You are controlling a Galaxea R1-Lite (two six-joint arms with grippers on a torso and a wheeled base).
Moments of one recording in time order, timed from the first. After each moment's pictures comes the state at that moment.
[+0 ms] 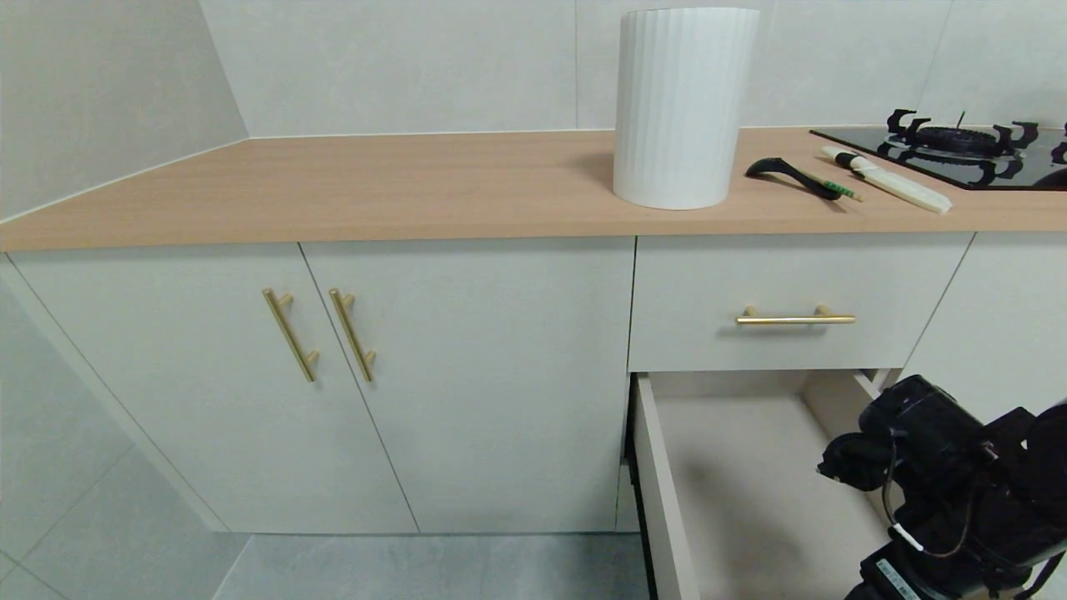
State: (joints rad) left arm 0.00 0.00 0.00 0.00 -0.01 0.01; right arm 0.39 1.67 -0.76 0.44 -0.07 -0.03
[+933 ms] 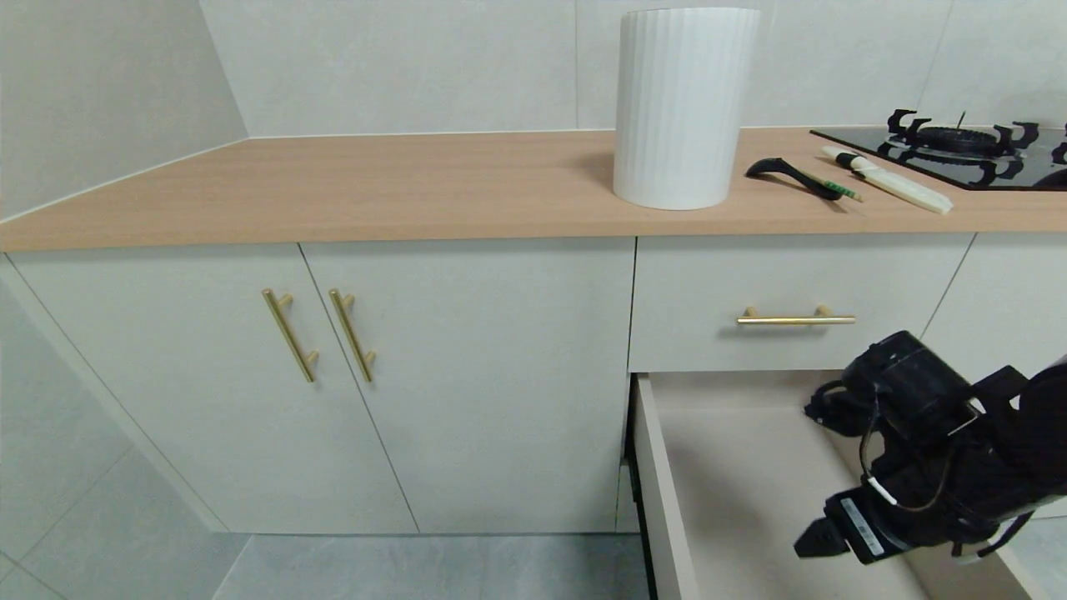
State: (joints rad) left arm 0.00 0.00 0.00 0.00 -0.01 0.01; right arm 0.42 1.67 -0.89 0.41 -0.08 0.17
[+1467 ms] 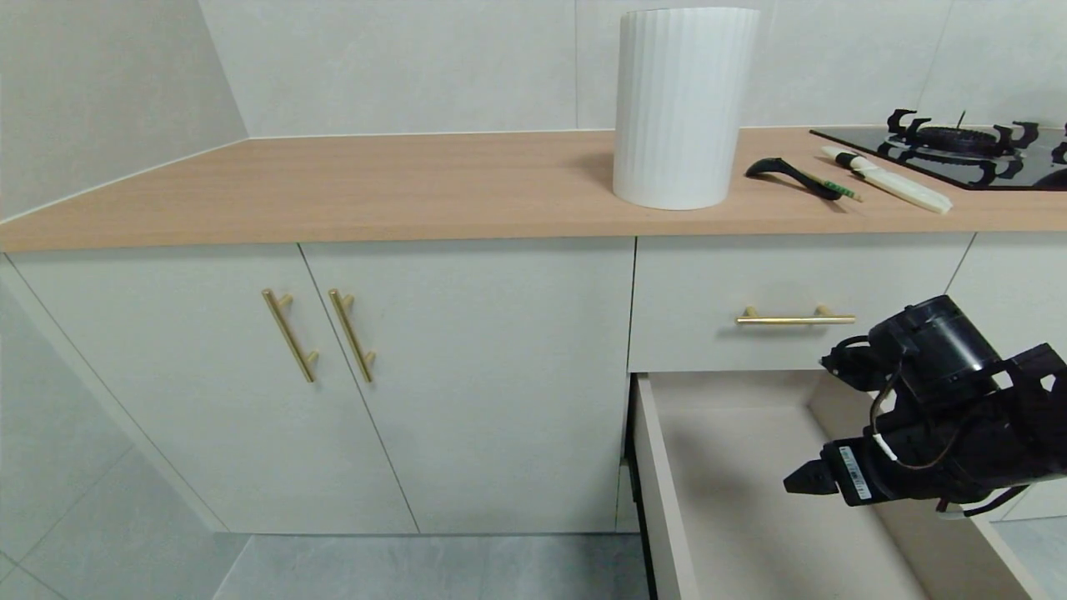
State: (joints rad) left arm 0.00 0.00 0.00 0.00 -0.01 0.01; right arm 0.37 1.63 -0.88 0.25 -0.10 0.19
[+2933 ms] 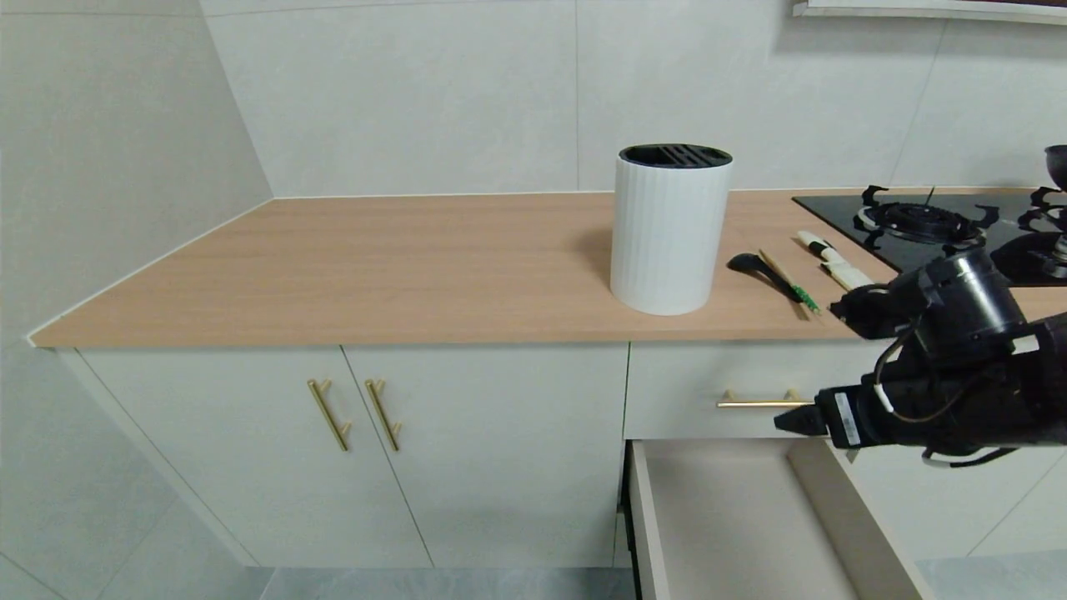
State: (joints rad) left arm 0.00 0.00 0.00 0.00 -0.01 0.01; right arm 0.37 1.60 -0.95 0.12 -0.16 0.16
